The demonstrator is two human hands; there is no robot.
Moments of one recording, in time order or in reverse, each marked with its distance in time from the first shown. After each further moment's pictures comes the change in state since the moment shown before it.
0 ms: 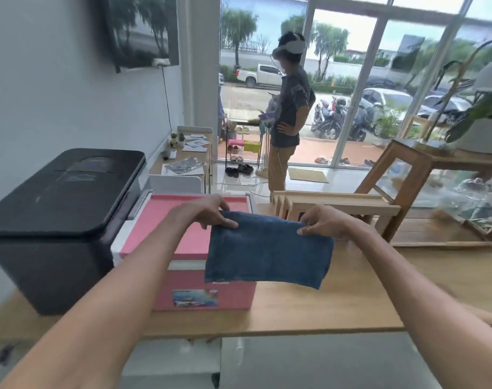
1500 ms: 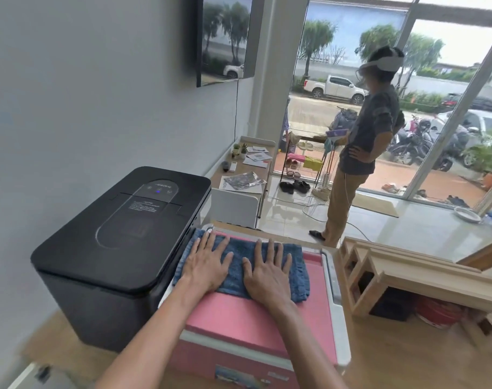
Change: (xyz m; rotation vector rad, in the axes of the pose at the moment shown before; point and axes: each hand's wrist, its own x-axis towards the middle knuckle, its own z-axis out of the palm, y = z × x) left_hand 0.059 -0.185 0.009 0.277 0.504 -0.322; right_hand 0.185 -0.206 0.163 -0.099 0.210 -0.129
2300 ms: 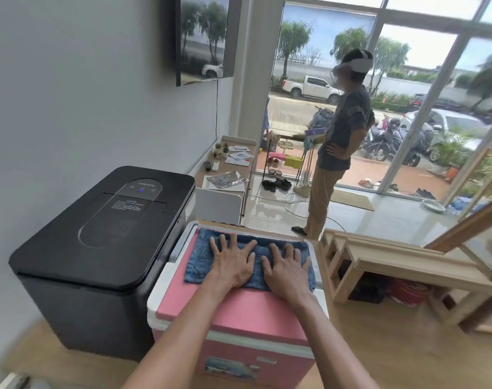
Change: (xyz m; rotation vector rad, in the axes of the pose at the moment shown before) left_hand 0.000 0.078 0.004 0.008 -0.114 0.109; right_hand -0.021 0.056 -0.029 -0.056 0.015 0.132
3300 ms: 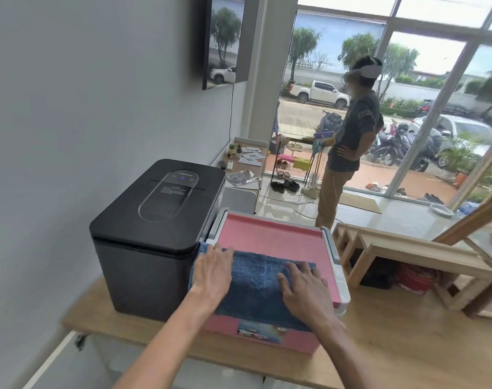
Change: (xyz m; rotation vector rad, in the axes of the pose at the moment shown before) left_hand -0.145 -0.073 -0.029 0.141 0.244 -0.063; right_hand -0.143 -0.043 -0.019 -0.011 0.023 -0.076
